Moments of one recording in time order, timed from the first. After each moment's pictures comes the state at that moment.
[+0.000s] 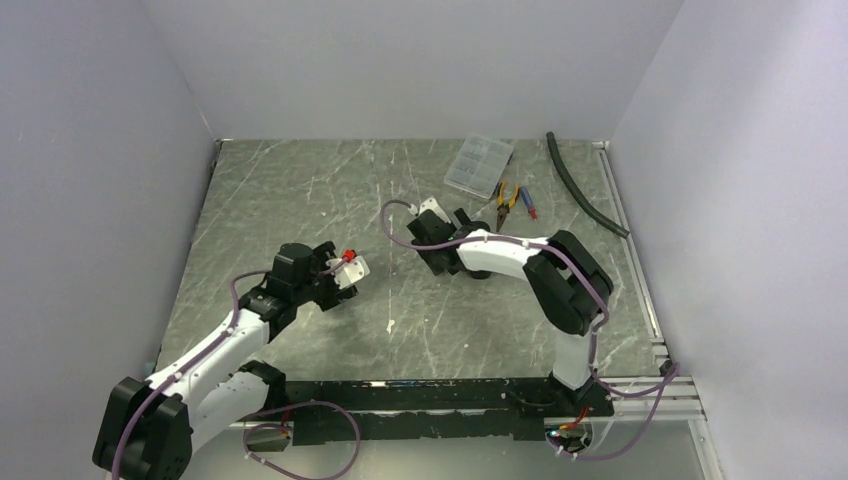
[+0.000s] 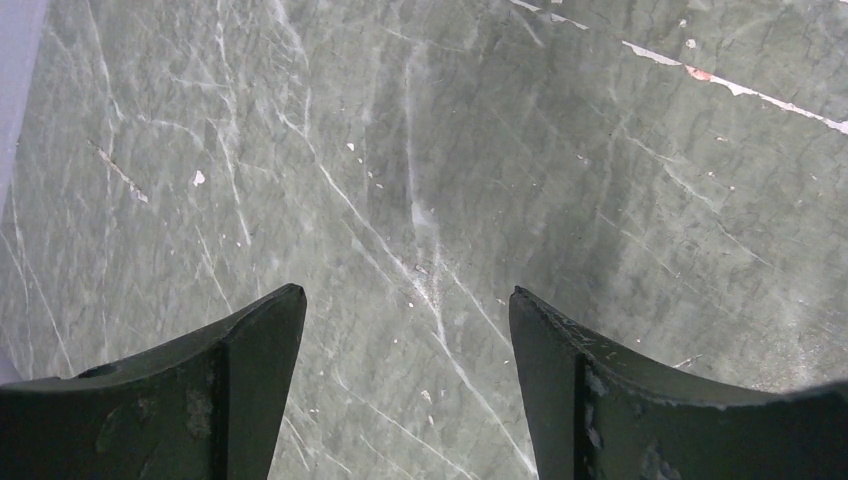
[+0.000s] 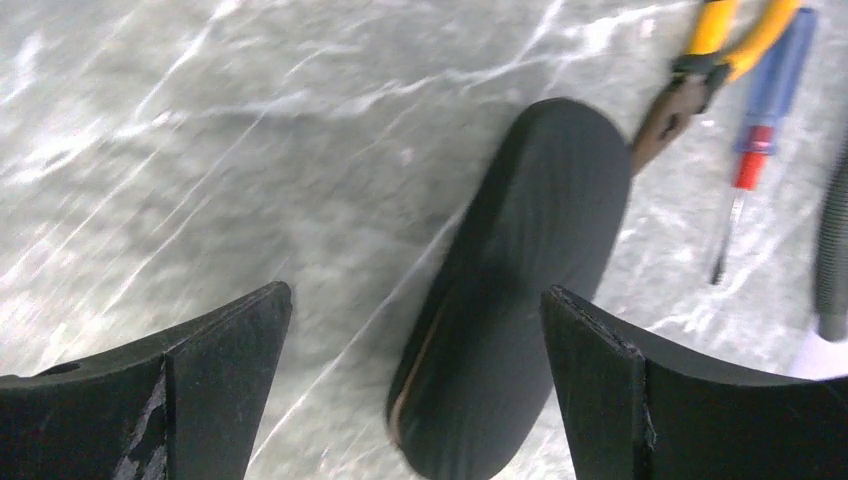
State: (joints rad) left arm -0.40 0.94 0.44 -0.12 0.17 0.74; right arm 0.77 1.91 1.19 -0.34 0.66 0.06
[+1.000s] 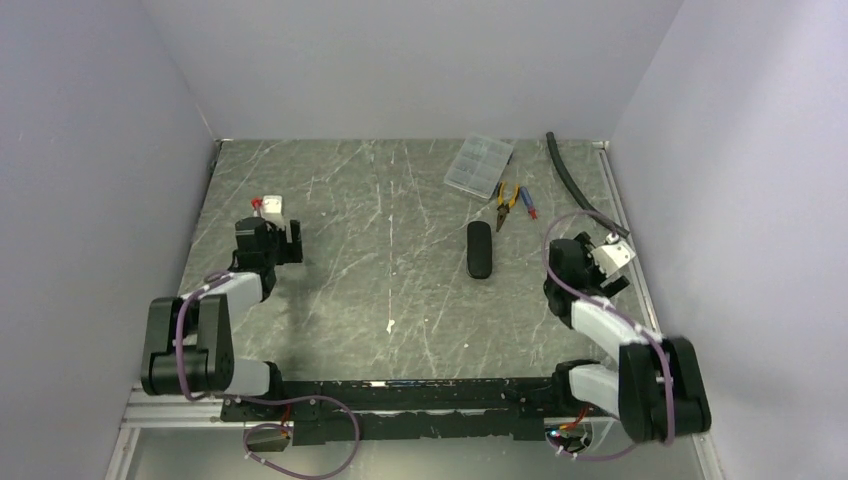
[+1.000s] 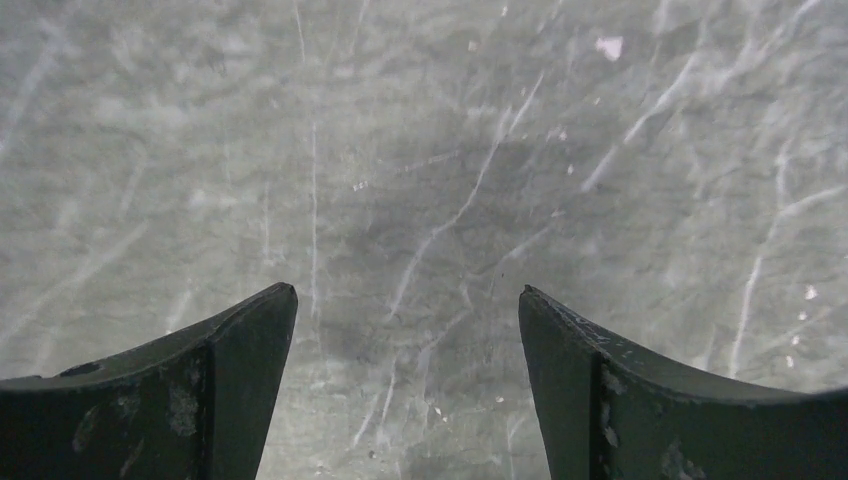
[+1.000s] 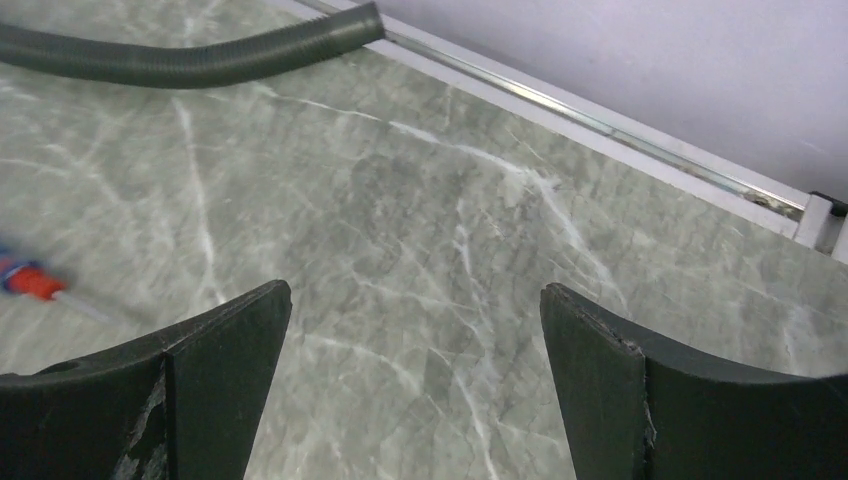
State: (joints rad) left arm 0.06 1.36 0.50 0.34 -0.02 0.08; right arm 0.13 1.09 0.32 0.20 0.95 0.66
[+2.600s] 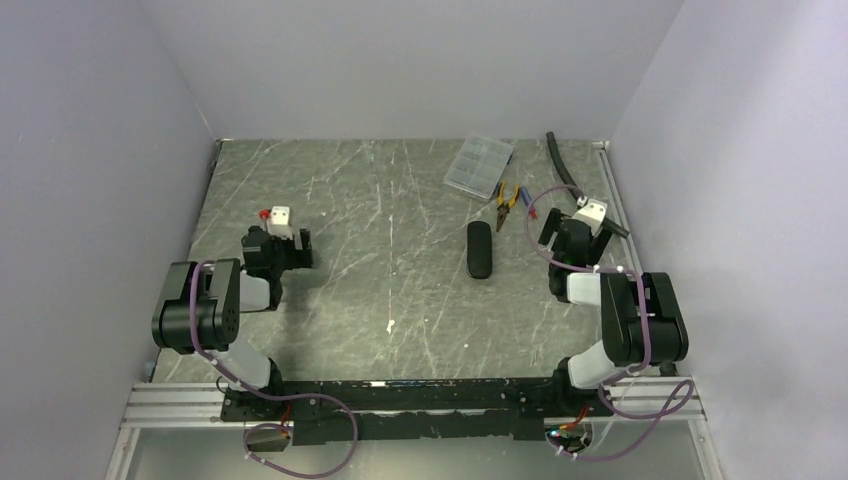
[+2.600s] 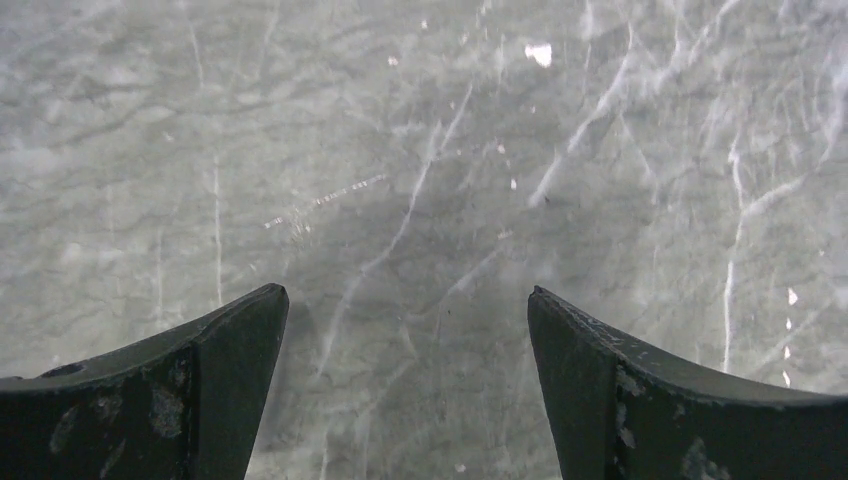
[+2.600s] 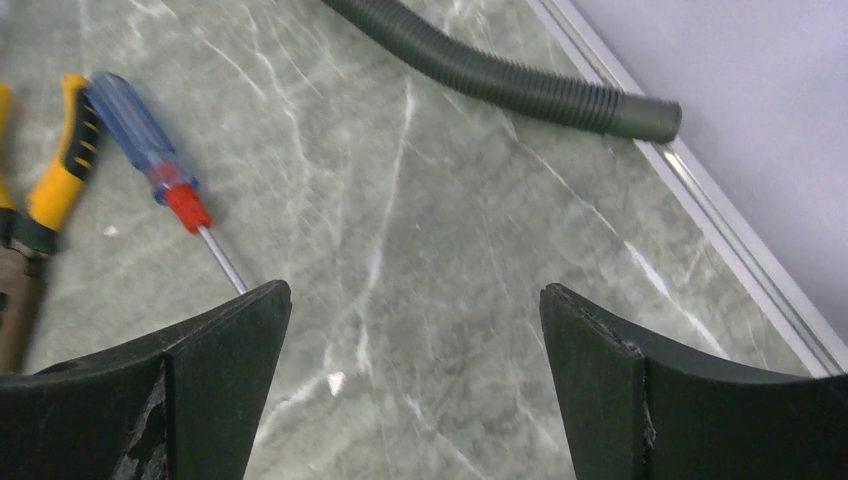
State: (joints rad) left arm 0.07 1.62 0.39 0.81 0.10 0.05; right arm 0.01 1.50 0.42 0.69 0.47 0.17
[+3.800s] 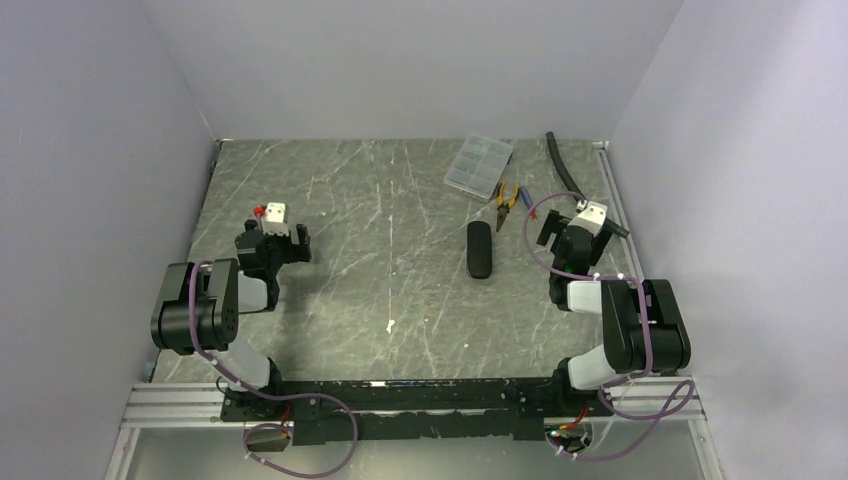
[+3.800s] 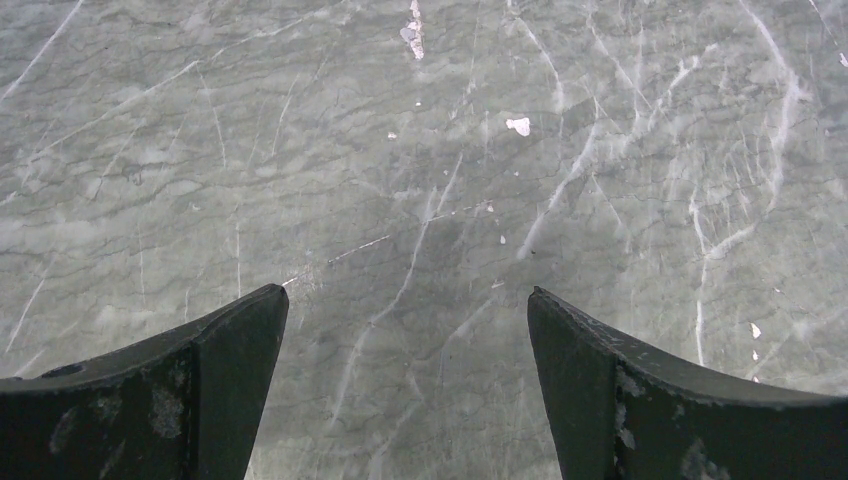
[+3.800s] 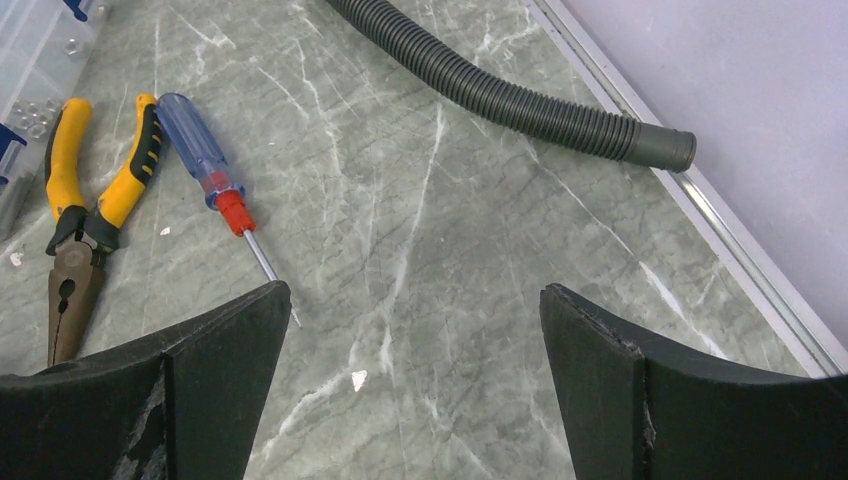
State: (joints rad) left arm 0.10 1.62 0.38 0.93 0.19 0.06; right arm 0.01 1.47 0.38 0.81 0.41 0.13
